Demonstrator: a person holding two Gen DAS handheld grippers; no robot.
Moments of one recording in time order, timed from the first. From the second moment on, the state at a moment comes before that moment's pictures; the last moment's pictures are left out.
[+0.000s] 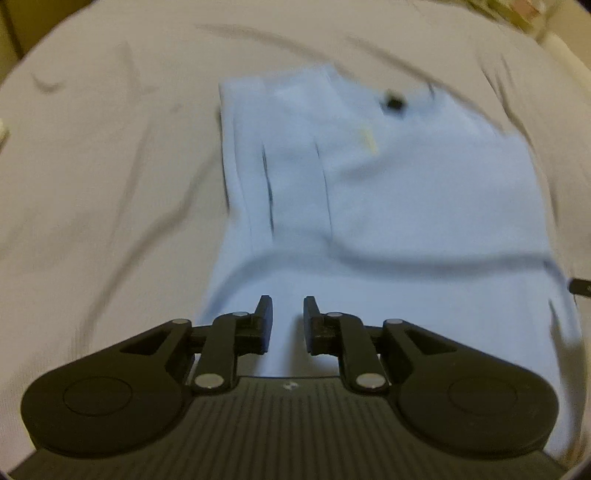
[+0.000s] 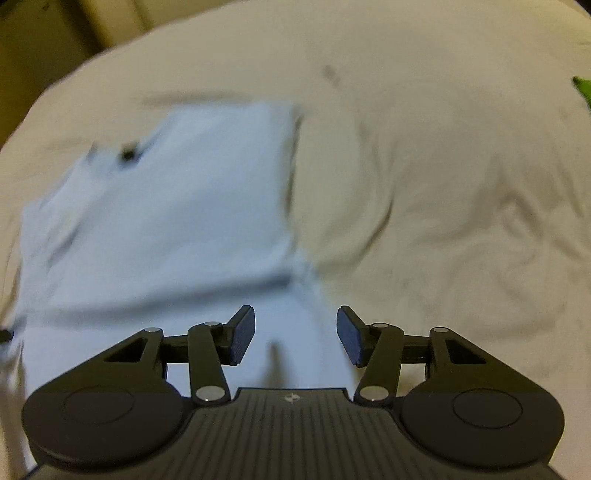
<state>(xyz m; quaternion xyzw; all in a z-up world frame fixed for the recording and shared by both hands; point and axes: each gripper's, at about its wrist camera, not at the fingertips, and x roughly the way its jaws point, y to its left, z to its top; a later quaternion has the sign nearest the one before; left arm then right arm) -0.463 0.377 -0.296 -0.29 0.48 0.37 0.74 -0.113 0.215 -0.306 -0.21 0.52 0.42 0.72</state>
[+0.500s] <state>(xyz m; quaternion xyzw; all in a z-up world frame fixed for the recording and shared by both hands) -0.582 0.283 -0.283 -0.34 0.55 0.40 0.65 -0.188 0.071 -0.314 -0.26 0.62 0.32 0.66</state>
